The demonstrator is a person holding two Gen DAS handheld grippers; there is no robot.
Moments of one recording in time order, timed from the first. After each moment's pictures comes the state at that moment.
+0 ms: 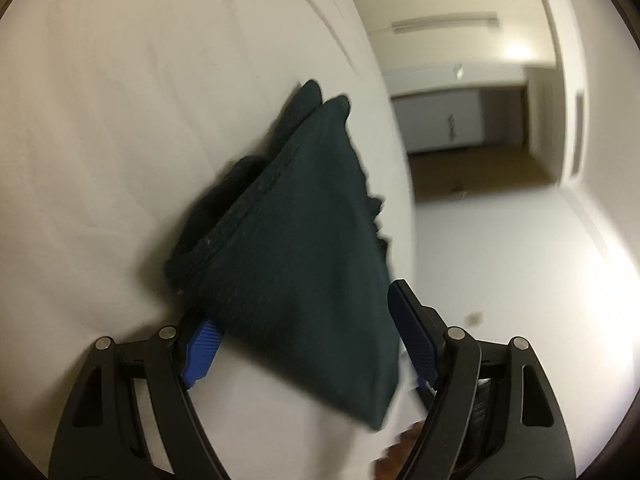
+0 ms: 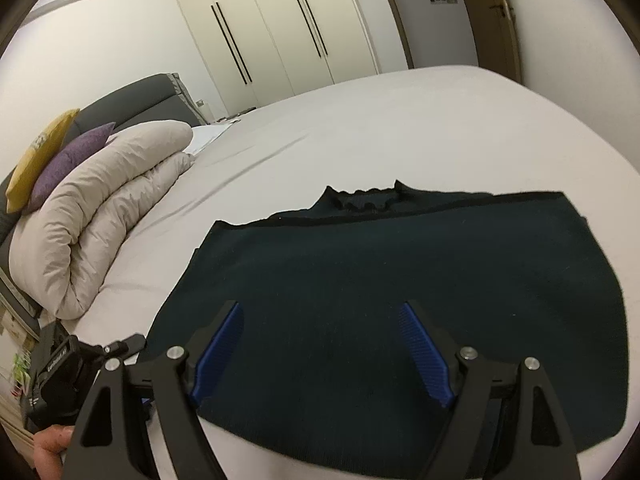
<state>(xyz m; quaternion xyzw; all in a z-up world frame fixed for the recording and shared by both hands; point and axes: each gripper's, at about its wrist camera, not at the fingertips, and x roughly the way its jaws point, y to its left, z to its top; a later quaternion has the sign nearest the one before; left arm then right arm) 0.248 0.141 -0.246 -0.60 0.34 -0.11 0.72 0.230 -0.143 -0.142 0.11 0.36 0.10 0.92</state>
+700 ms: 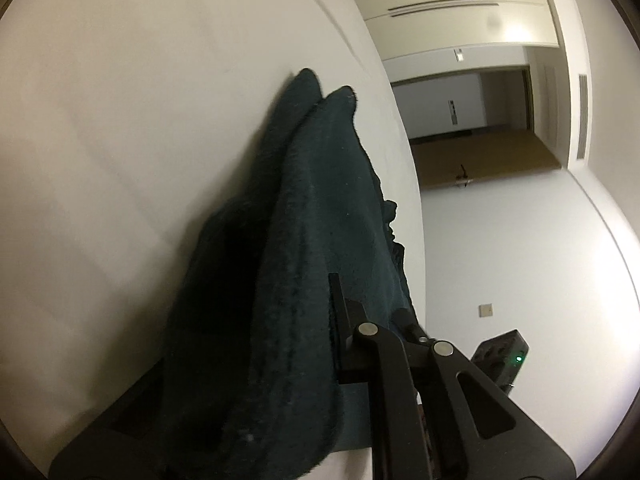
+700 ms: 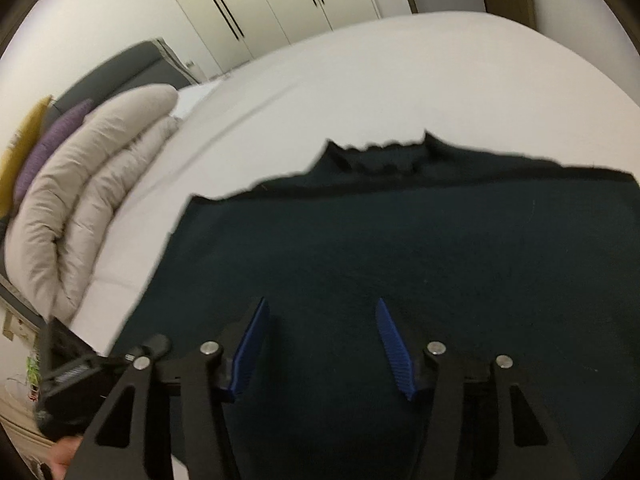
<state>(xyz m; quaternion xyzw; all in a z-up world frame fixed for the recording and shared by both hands) 0.332 0.124 -0.257 -0.54 0.37 -0.12 0.74 0.305 -0.124 -0.187 0.11 0.45 0.11 0.88</state>
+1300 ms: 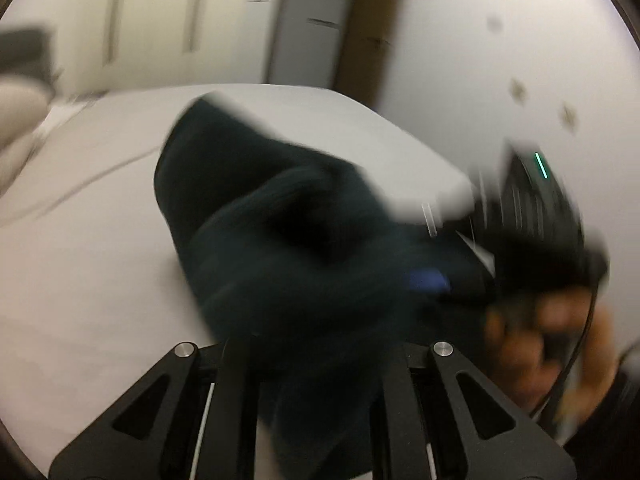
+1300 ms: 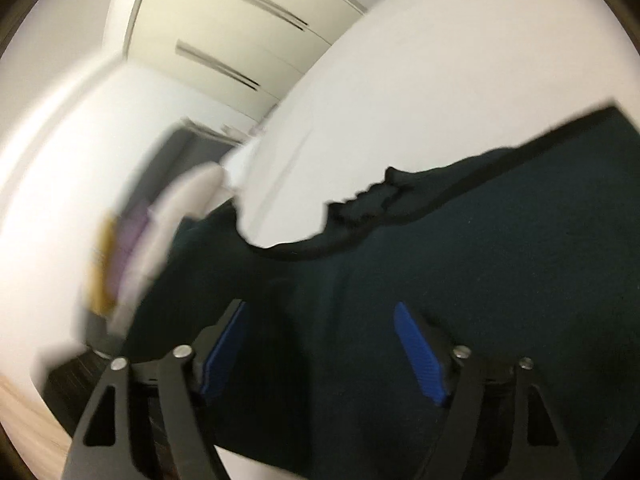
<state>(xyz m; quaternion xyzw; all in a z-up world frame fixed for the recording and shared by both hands) 0.351 -0.104 -0.103 -0.02 0.32 -0.19 0.93 0.300 -0.261 -0.163 0.41 0.39 0.24 0.78</state>
